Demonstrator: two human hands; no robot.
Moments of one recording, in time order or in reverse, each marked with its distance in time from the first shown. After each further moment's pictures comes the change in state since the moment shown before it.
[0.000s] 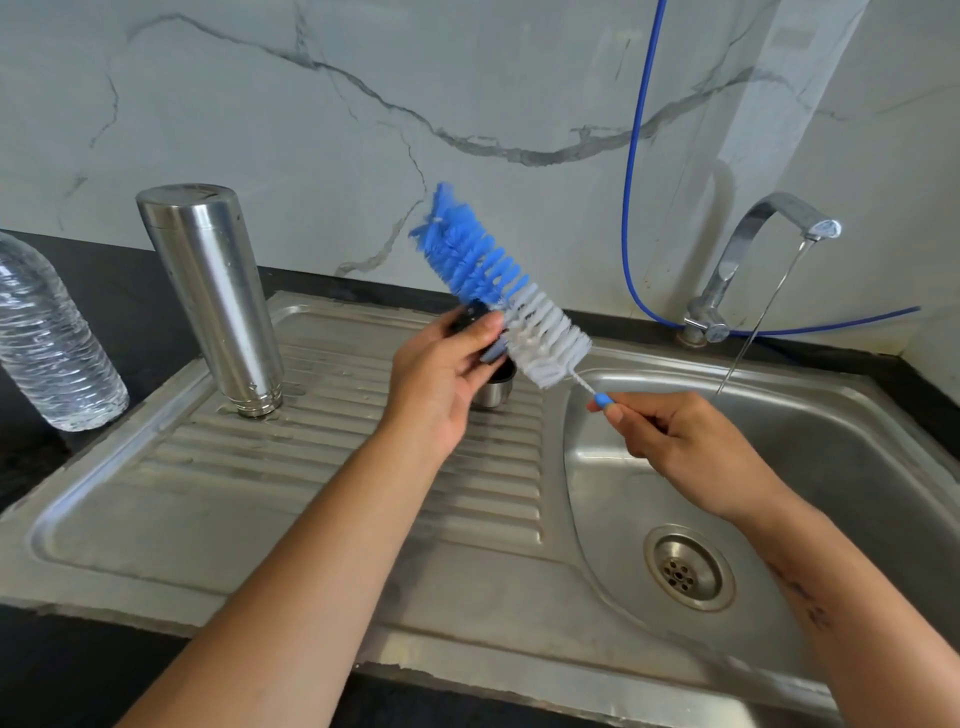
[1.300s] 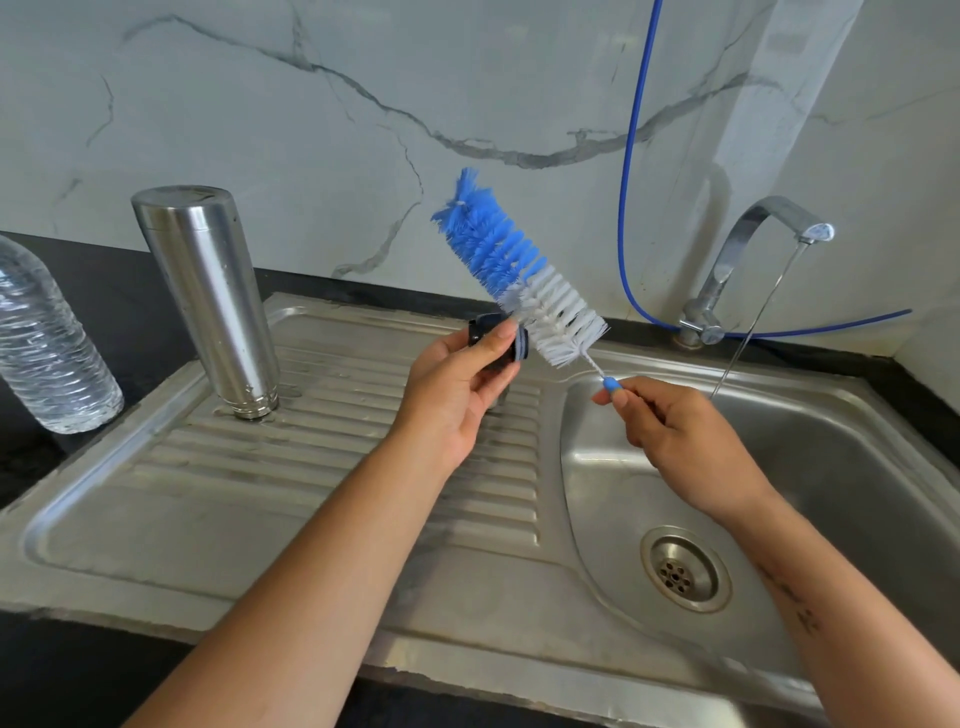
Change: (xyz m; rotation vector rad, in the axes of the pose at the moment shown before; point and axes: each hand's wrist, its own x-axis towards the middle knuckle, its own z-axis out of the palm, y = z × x) left_hand -0.003 -0.005 0.004 0.019 0.043 -0.087; right_hand 0.002 0.005 0.004 0.069 0.098 0.041
